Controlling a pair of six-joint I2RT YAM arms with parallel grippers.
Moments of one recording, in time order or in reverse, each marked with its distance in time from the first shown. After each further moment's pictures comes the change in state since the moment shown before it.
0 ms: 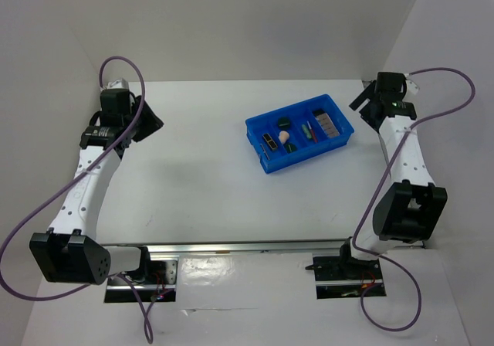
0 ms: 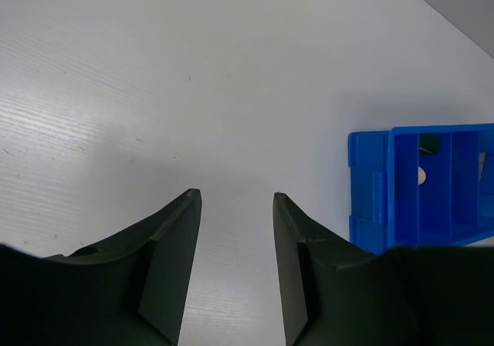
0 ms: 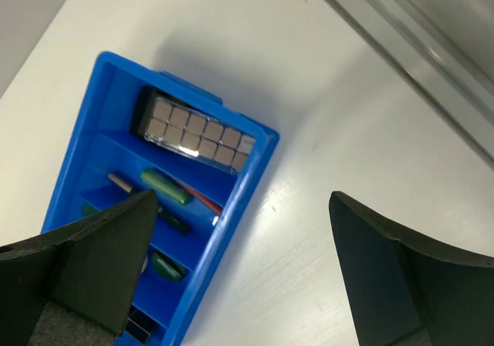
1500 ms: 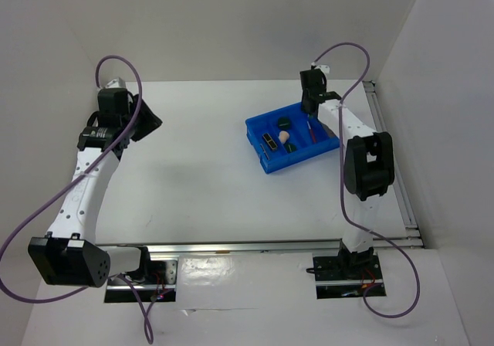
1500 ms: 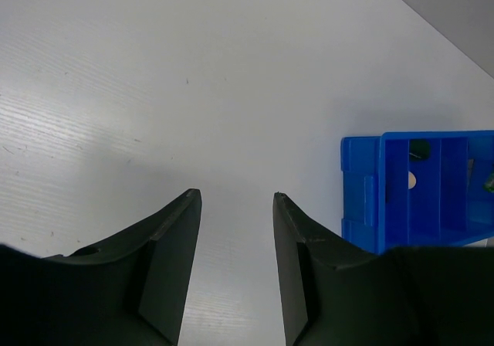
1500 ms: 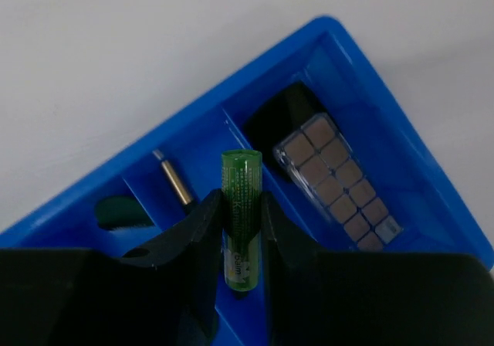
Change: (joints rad) left arm 0.000 -0.013 0.017 -0.019 -0.008 -0.022; right arm 0.383 0.437 0.212 0.274 0.171 -0.350
